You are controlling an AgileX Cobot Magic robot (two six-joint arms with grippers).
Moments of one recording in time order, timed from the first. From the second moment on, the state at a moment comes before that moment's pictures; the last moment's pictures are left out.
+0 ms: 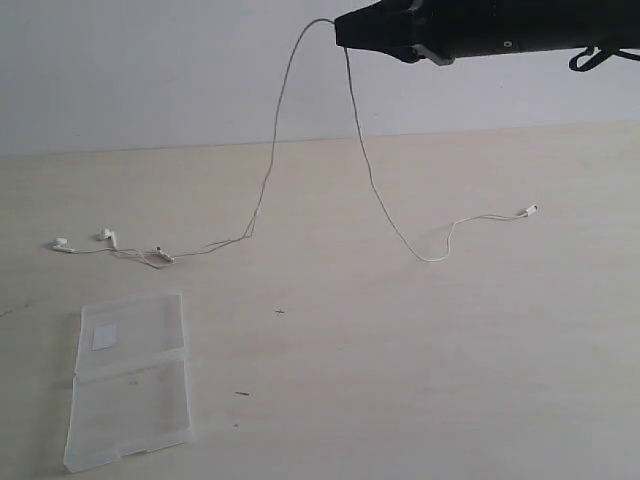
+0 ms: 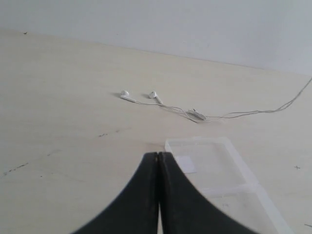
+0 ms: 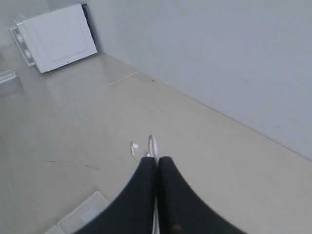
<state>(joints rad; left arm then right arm) 0.17 0.01 0.00 -0.24 0.37 0.02 0.20 1.73 -1.30 1.55 0.89 -1.59</state>
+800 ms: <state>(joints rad) 0.17 0.01 0.00 -0.24 0.13 0.02 0.20 1.62 -1.39 1.73 0.91 -1.73</state>
